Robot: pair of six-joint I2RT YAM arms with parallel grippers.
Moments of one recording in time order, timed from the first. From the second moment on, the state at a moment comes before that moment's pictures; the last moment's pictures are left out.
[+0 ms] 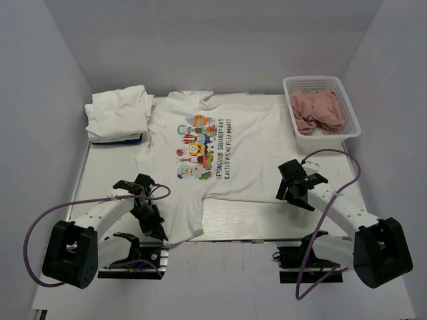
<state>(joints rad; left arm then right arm) -0.30 1.13 0.49 -1.01 0.41 -0.74 0.42 1.13 0.61 -0.76 0.43 0.72</state>
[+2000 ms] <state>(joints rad) -0.30 1.00 0.74 -1.26 0.47 -0.71 0.27 1.00 0.50 -0.69 0.16 0.72</state>
